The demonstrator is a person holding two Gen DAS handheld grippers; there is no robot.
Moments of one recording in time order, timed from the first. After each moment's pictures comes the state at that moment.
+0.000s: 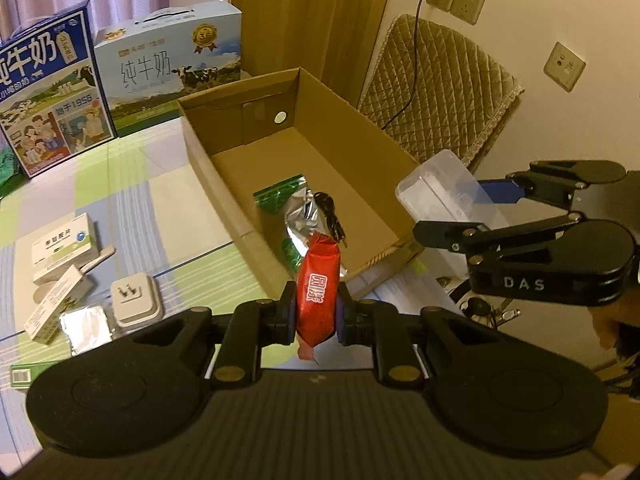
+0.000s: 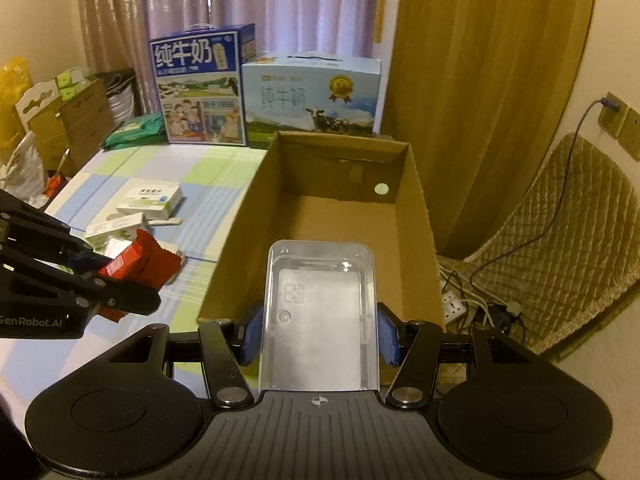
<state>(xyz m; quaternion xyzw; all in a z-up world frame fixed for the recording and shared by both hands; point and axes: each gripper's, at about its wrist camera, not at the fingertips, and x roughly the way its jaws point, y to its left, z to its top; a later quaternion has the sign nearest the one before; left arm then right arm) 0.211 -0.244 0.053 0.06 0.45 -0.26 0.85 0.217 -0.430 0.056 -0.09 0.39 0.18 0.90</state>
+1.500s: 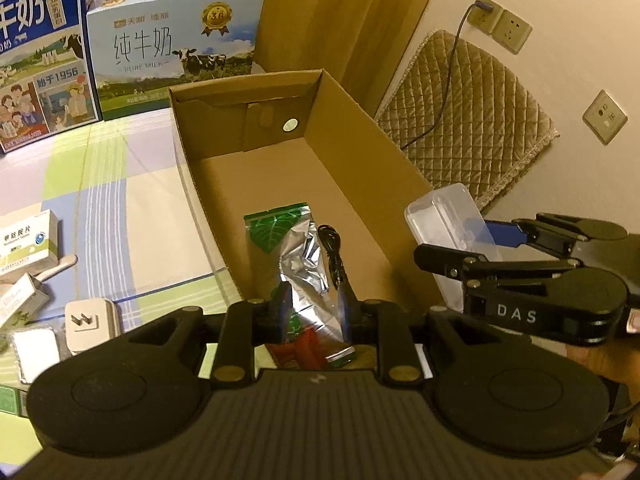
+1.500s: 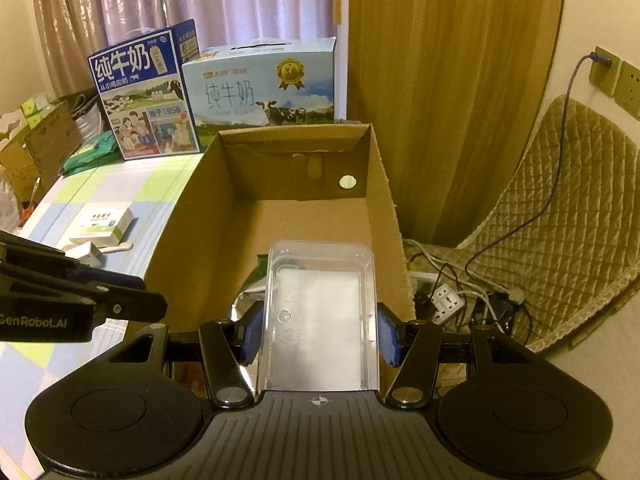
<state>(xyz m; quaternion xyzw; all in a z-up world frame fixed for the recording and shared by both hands) 0.282 -0.271 0.017 -0.01 0.47 -0.24 0.85 0.289 -0.456 0.022 -0.05 0.40 0.16 0.90</state>
